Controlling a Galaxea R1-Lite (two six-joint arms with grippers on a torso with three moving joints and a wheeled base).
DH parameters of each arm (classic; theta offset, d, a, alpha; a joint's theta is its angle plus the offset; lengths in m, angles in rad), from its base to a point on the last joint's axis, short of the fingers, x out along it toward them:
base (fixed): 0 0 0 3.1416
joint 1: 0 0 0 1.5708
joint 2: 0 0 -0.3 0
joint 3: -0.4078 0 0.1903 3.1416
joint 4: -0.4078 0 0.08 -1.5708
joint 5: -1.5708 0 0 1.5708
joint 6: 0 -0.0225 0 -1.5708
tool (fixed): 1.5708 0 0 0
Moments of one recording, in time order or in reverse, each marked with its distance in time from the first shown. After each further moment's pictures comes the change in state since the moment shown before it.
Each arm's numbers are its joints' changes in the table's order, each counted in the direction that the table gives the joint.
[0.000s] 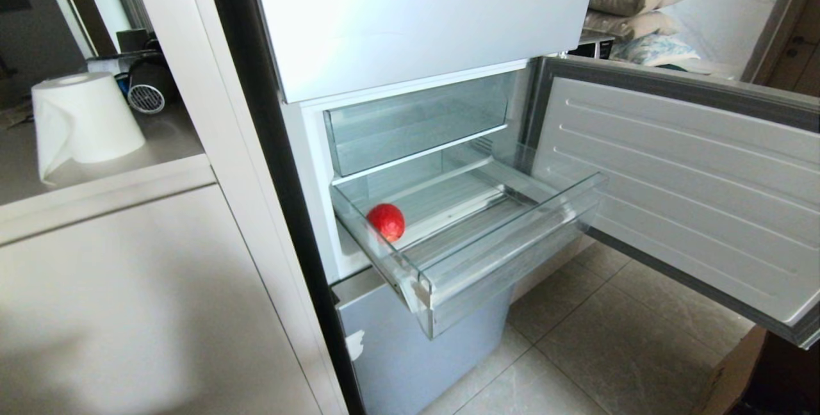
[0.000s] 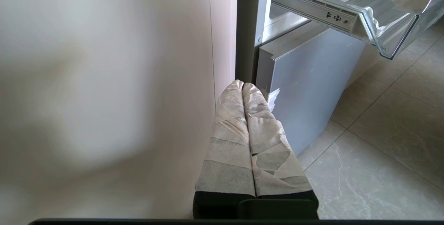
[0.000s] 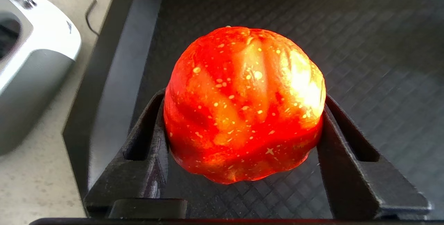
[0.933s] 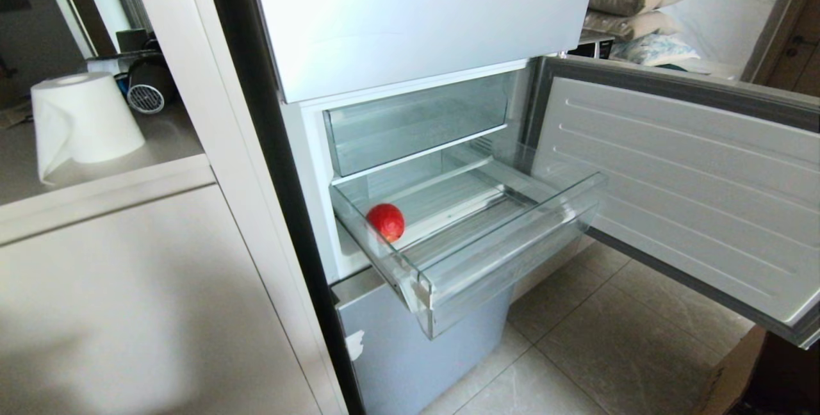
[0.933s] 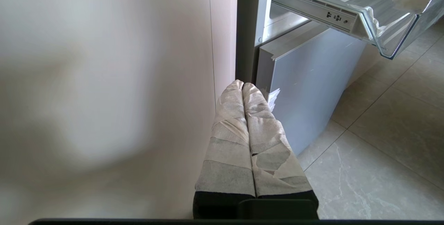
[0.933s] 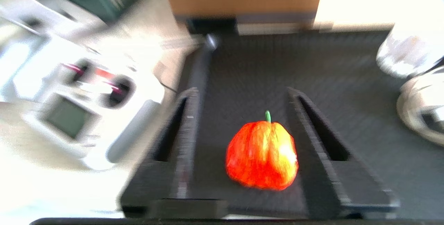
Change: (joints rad) left arm 0.000 0.000 0.000 0.000 0.000 0.000; right arm -0.007 -0.353 0.157 0.001 0.001 -0.057
